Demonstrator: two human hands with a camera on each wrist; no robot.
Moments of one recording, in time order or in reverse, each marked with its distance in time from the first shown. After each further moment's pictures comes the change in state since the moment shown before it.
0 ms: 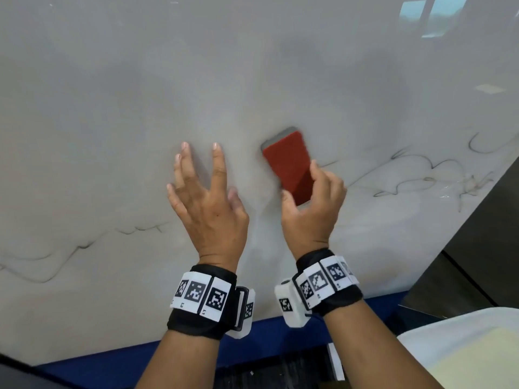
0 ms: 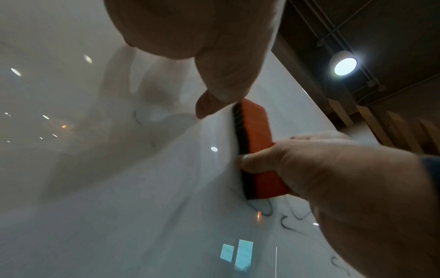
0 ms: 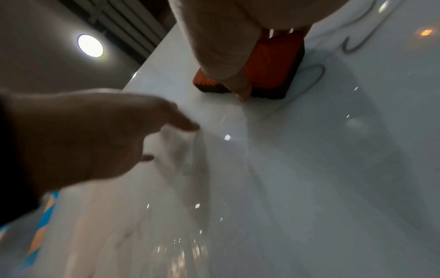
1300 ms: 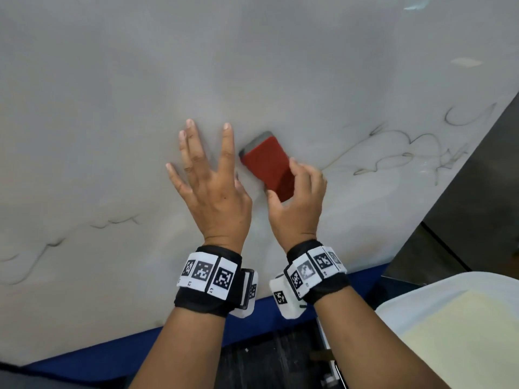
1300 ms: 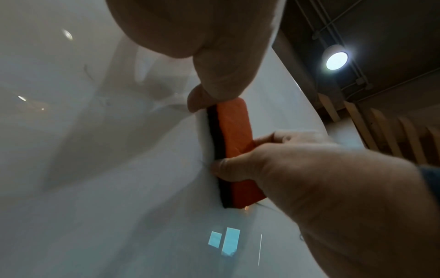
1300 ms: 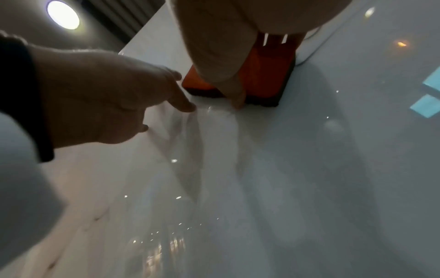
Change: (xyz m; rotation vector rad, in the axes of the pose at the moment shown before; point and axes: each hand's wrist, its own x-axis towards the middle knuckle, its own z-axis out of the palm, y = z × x) left_hand -0.007 0.030 0.017 0.013 -0.035 0.087; right_hand -0.016 0.021 -0.011 -0.030 -0.090 0.054
